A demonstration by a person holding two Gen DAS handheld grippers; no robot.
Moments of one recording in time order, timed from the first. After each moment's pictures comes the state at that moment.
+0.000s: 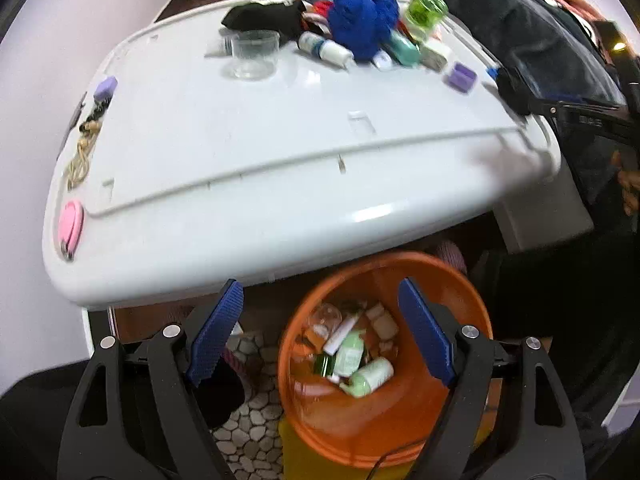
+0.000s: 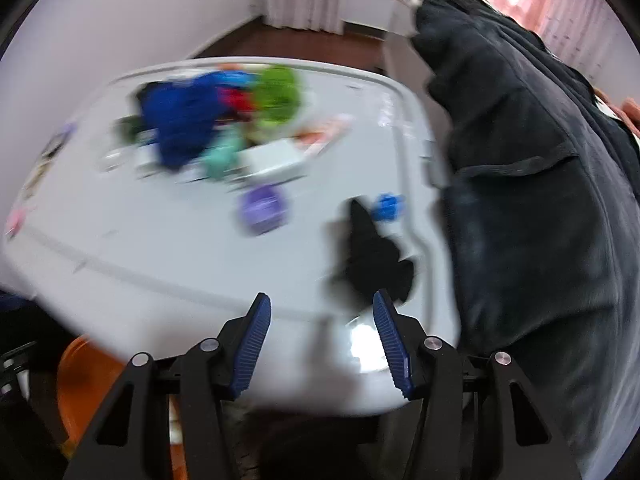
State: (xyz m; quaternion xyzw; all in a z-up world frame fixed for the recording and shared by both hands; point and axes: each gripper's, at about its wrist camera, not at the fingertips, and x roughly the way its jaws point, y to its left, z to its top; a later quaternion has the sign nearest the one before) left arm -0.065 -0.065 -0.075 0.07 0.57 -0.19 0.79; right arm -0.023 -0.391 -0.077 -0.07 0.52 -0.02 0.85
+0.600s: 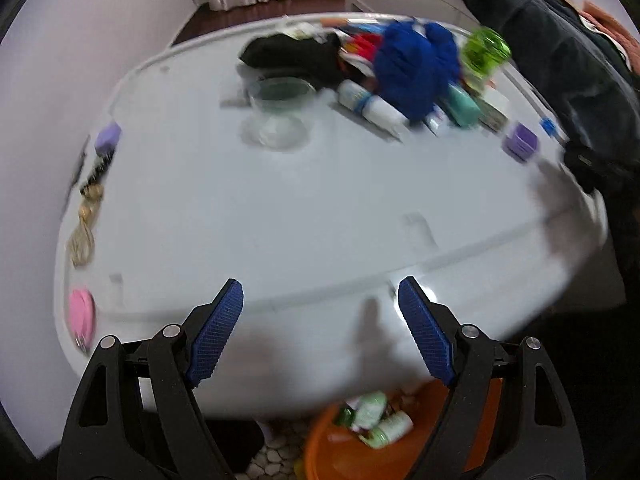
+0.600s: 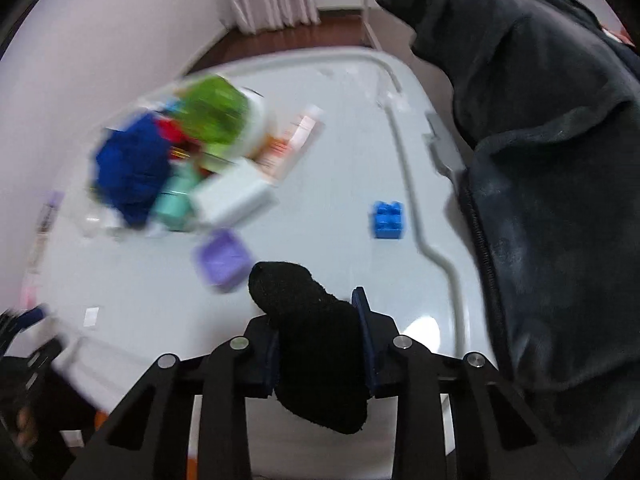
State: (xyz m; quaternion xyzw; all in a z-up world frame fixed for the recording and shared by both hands) left arm 0.021 -0.080 -0.083 0.08 0.55 -0.14 0.82; right arm 0.010 -0.417 -0.094 0.06 0.52 0.01 0.85
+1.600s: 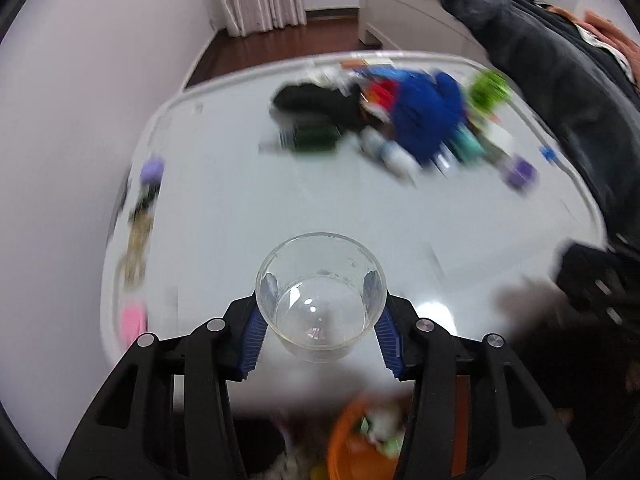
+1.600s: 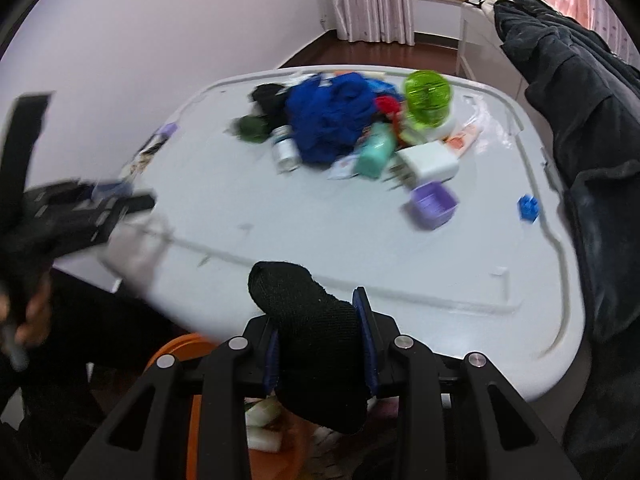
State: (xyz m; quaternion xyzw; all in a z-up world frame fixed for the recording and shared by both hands) left arm -0.020 -0.071 -0.037 0.10 0.52 -0.13 0.84; right arm -0.065 -0.306 -0.081 0.01 0.50 0.14 0.86
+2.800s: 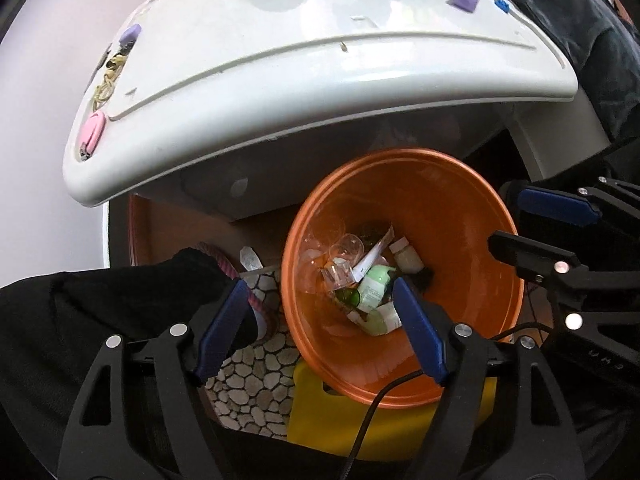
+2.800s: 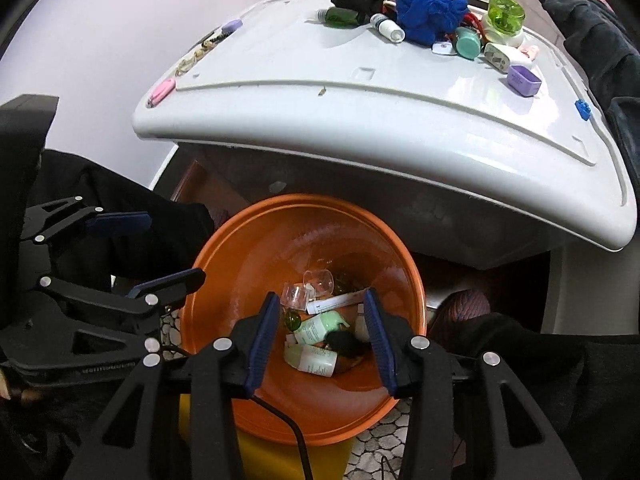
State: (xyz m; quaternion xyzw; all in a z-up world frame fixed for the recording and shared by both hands) left arm -0.130 -0.055 -0.103 0.12 0.61 -0.14 0.77; right arm -0.171 -0.226 -0.128 -0.01 0.57 0.16 0.81
